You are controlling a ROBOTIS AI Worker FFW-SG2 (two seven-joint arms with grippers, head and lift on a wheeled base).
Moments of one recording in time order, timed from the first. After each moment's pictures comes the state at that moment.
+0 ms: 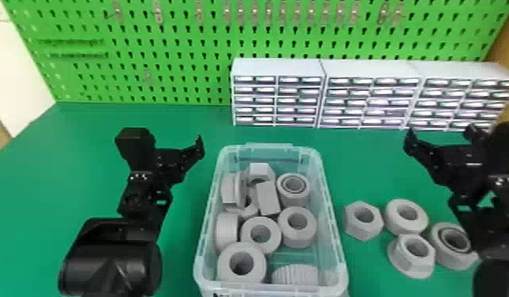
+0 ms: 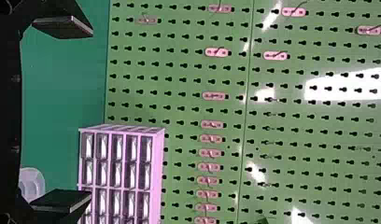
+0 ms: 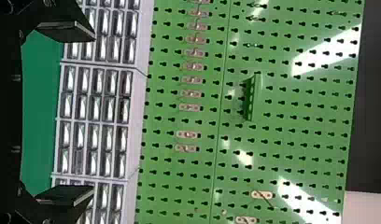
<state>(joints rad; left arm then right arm) -0.10 0.00 -0.01 -1.56 0.06 0.04 -0.07 0.02 -0.13 -0.16 -1.85 -0.07 0.17 0.09</state>
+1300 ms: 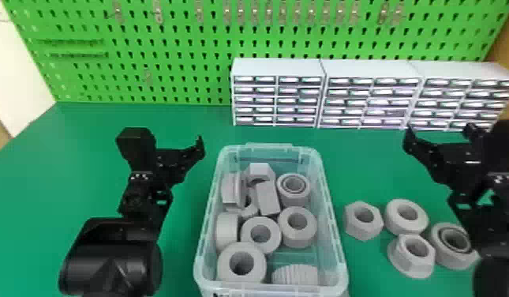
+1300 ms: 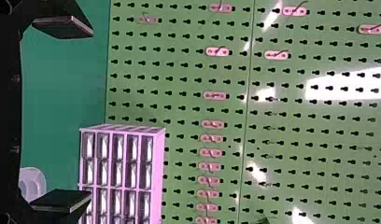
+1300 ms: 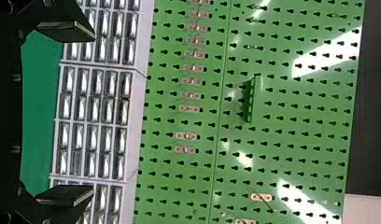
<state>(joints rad) -0.10 0.00 -0.01 -1.55 0.06 0.04 -0.07 0.01 -0.14 -0.15 -1.85 -0.07 0.17 0.09</state>
